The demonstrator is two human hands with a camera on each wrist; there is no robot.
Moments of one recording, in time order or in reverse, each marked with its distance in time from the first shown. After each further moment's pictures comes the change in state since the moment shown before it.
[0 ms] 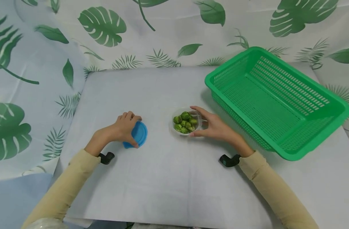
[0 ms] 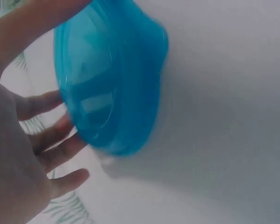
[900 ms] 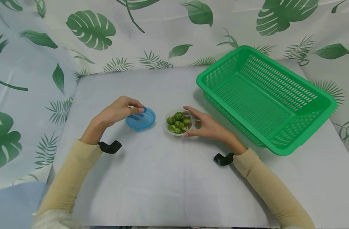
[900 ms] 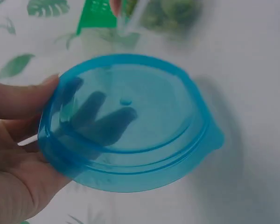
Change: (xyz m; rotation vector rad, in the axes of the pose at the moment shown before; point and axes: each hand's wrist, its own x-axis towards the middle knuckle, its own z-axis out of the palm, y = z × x) left_hand 0.022 0.036 -0.070 -0.663 0.048 -0.088; right_hand -0.003 -0.001 0.000 -0.010 -0.004 0.003
